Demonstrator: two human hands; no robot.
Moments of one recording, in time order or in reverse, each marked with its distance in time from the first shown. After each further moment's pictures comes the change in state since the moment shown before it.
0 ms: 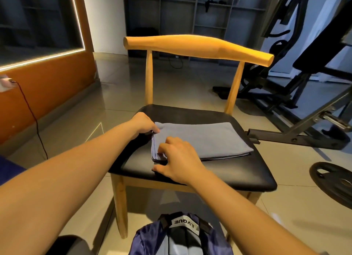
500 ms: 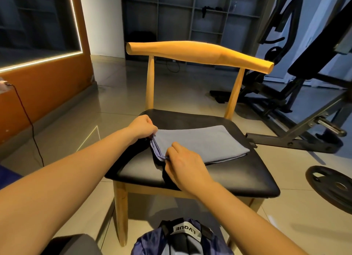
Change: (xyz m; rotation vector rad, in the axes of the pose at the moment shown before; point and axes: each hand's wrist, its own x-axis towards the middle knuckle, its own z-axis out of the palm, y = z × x) left_hand 0.007 -0.007 -0.008 0.020 0.047 0.102; right_hand -0.007 0.001 0.013 -0.069 0.147 -0.015
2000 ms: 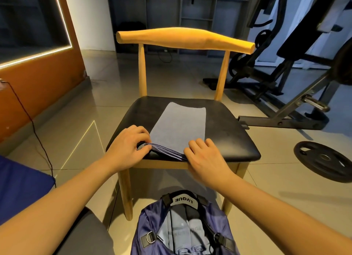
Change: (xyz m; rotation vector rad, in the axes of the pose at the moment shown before) left_hand -0.124 -0.073 0.010 0.373 0.142 0.788; right_hand -0.090 0.030 -0.013 -0.420 -0.027 -0.126
